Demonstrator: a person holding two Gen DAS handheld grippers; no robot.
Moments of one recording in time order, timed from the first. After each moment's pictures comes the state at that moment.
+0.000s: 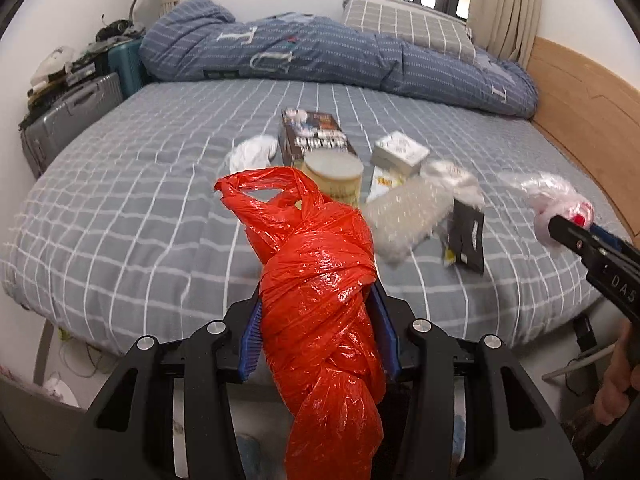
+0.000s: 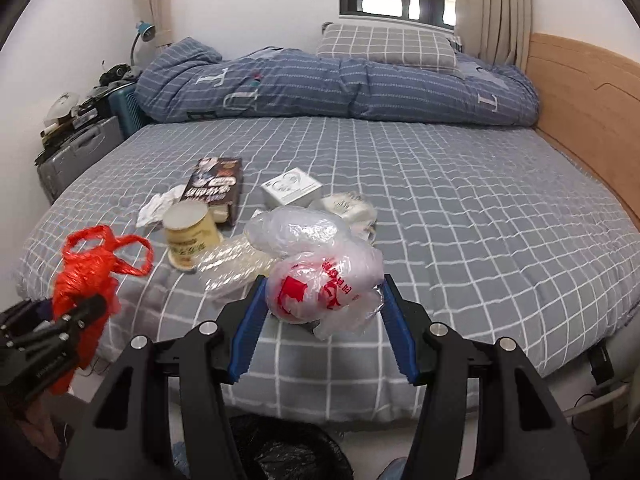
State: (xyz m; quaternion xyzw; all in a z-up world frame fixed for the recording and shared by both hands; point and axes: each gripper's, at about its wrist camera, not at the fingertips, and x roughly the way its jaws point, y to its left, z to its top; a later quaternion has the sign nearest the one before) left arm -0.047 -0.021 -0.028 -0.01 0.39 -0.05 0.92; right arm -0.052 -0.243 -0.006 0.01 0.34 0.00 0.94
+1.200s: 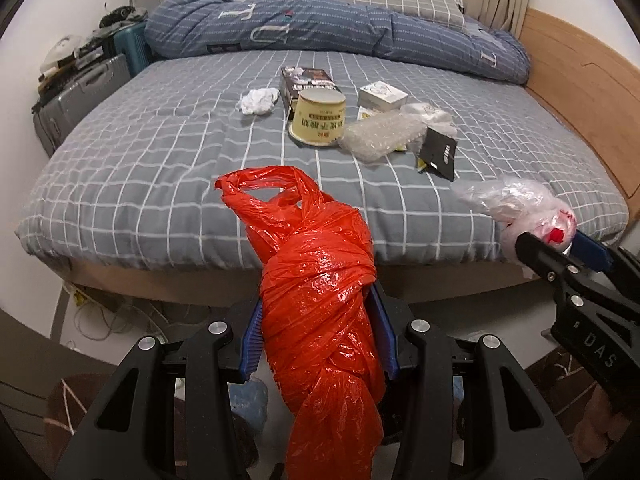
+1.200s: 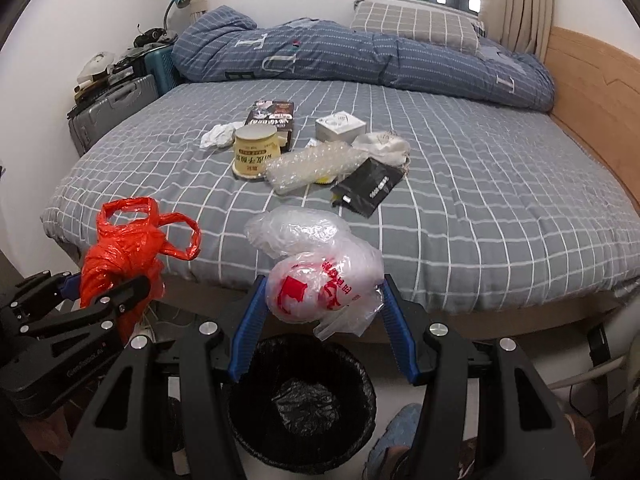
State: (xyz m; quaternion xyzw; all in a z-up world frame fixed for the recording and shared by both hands) left arm -0.150 -0.021 -0.031 0.01 0.44 -0.05 0.90; right arm -0.165 -0.200 -0.022 -0.01 0.39 0.04 0.92
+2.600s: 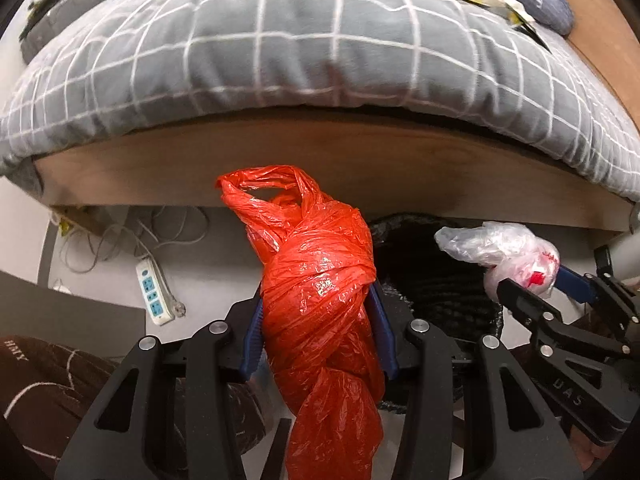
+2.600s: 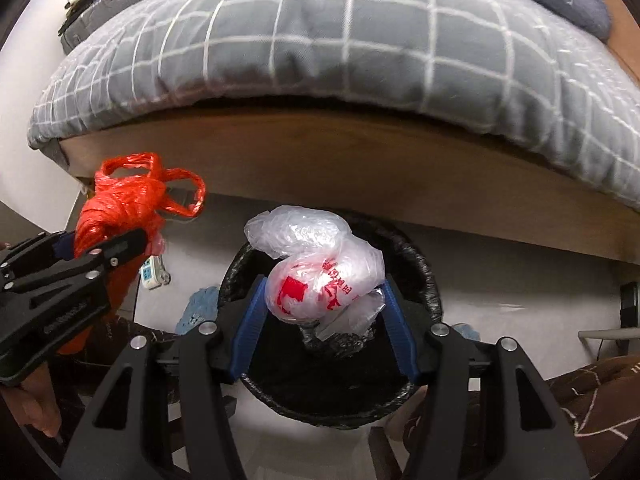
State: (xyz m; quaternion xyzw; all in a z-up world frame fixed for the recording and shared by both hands) left arm -0.141 0.021 -0.190 -0.01 0.56 -0.02 0.83; right arm -0.146 -0.159 -0.204 -0.01 0.55 0.09 0.83
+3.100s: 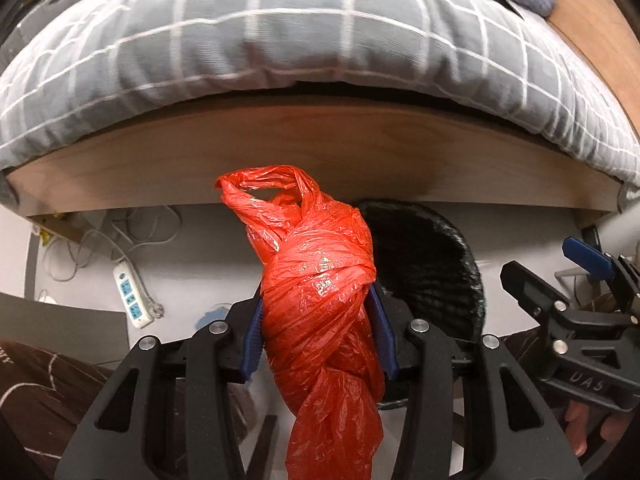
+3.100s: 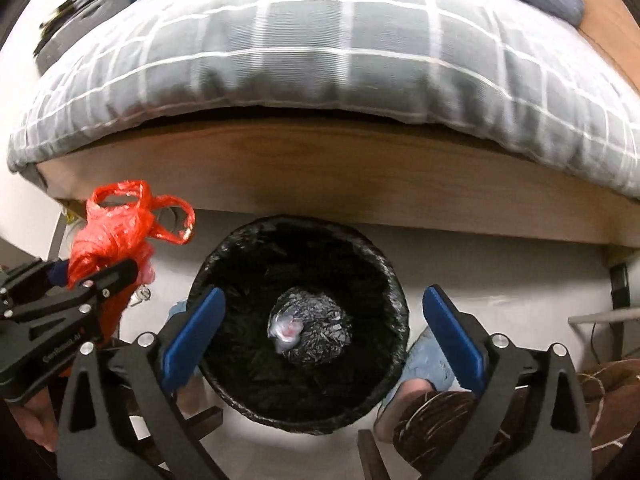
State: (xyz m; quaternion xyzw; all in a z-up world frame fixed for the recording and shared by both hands) left arm -0.130 -0.021 -0.206 0.00 0.58 -0.06 0.81; right arm -0.147 -0.212 -0.202 0.01 0.55 0.04 0.84
